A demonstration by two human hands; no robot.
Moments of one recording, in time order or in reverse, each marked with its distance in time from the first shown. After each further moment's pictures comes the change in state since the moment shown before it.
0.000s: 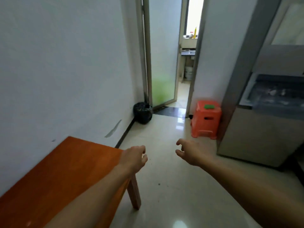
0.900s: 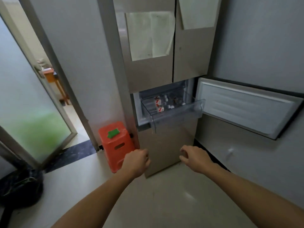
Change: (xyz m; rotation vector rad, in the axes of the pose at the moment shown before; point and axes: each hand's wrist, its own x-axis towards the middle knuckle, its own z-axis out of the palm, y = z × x) left_hand 0.476 0.448 0.139 -0.026 -0.186 0.787; right_hand 0.091 0.512 -0.126 0.005 0.243 0.746
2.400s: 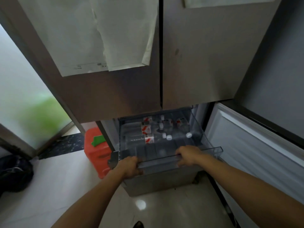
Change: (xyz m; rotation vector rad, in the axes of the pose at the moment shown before) left_hand 0.401 0.020 0.090 -0.125 -0.438 -0.347; right_hand 0.438 0.212 -0.027 -0.120 -0.631 -0.298
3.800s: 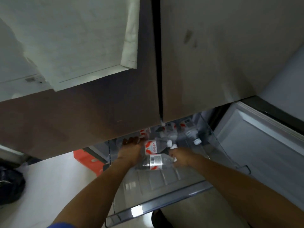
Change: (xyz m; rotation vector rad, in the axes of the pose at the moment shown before) left_hand 0.162 -0.022 -0.031 0.354 0.128 0.098; right_hand 0.143 0.027 0.028 0.181 -0.075 0.050
